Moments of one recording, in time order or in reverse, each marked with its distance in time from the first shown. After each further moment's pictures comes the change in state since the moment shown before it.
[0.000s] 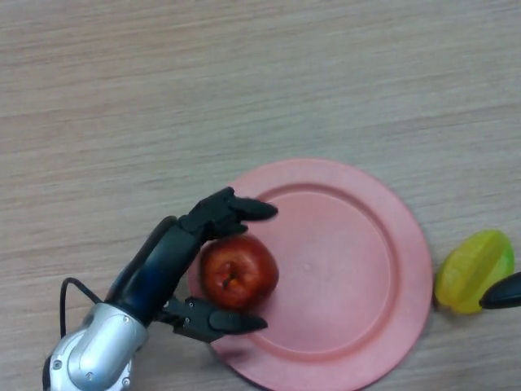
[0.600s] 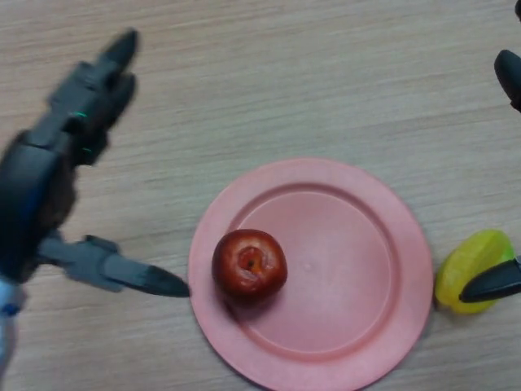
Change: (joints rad) left arm -0.042 0.077 0.380 -0.353 -0.439 0.179 -0.053; right arm -0.053 -0.026 0.079 0.015 -0.008 0.012 -0.019
